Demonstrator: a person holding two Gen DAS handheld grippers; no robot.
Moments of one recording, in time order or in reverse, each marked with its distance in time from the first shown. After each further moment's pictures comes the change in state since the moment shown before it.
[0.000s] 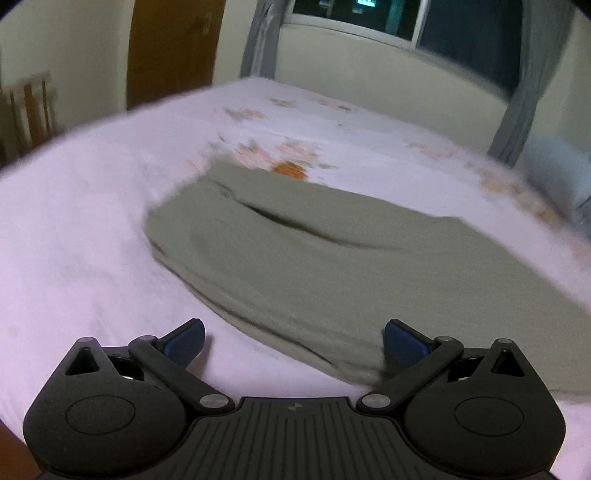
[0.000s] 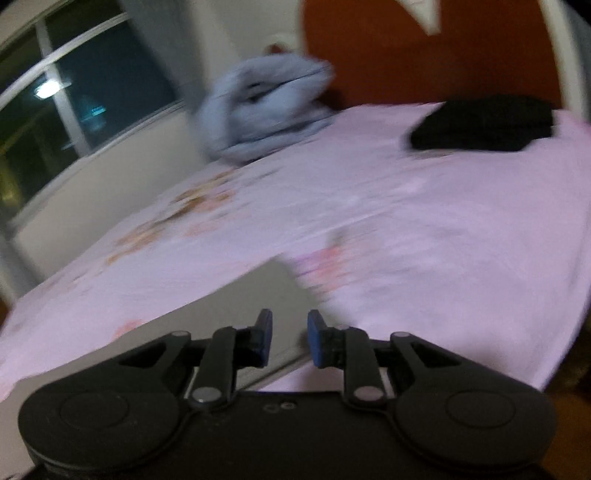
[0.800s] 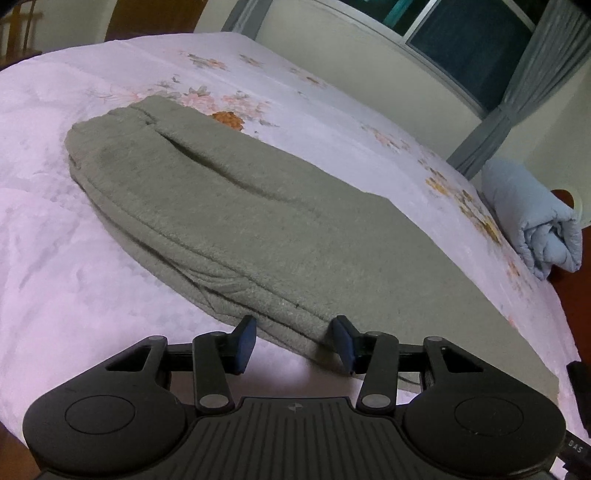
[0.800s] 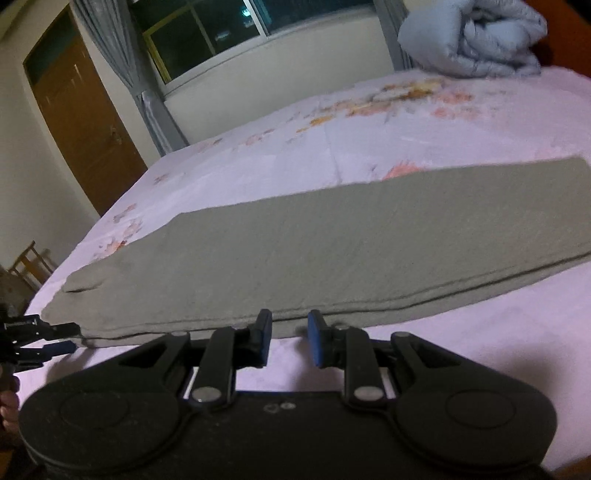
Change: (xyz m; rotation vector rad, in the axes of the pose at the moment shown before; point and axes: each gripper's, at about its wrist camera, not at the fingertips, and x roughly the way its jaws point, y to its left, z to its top) left arm 0.006 -0.036 -0.020 -0.137 0.096 -0.173; right arm 0.019 0.173 -0.098 -0.258 0.271 0.324
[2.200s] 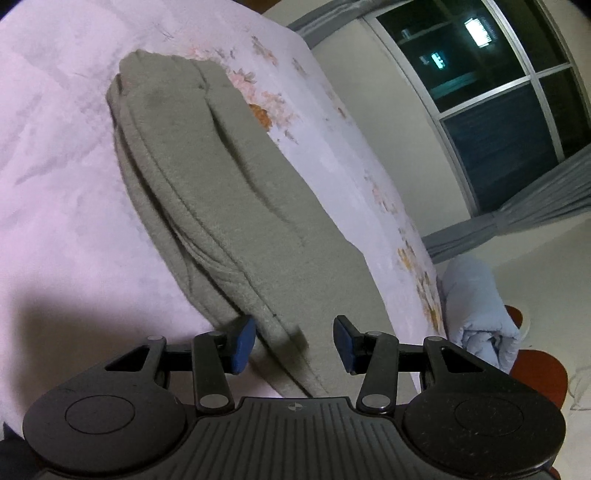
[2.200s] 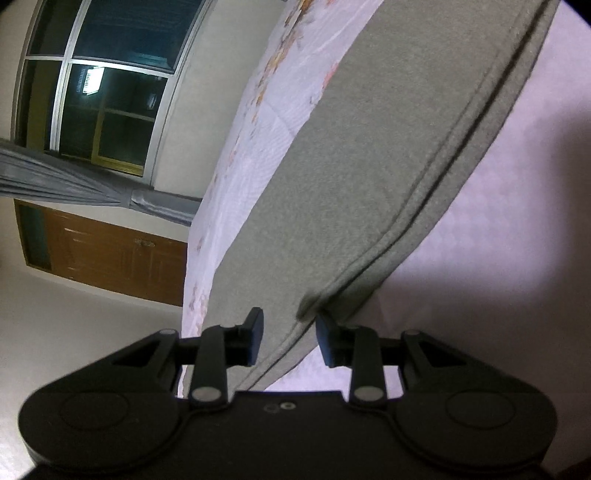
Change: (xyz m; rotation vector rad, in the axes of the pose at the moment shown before) left arm -0.005 0.031 -0.010 -0.433 -0.050 -0.192; right arm 0.037 -0.072 -0.019 0.734 0.069 0.324
